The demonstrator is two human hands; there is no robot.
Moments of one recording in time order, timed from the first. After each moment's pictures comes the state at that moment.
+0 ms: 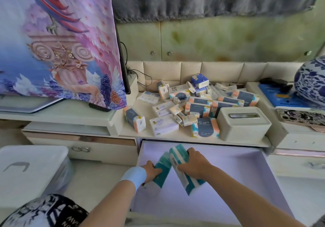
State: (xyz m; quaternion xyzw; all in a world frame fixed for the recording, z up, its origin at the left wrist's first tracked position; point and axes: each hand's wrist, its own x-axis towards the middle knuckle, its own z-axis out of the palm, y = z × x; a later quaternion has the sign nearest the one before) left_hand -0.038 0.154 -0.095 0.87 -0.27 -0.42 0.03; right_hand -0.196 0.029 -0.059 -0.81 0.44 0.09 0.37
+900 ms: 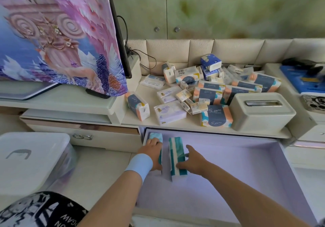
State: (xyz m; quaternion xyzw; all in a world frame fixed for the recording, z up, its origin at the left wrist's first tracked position) left_hand -0.003 0.135 -0.123 0.82 -0.53 -0.19 -0.09; right_hand -0.161 0.017 -0.146 -0.74 0.43 0.12 0.50
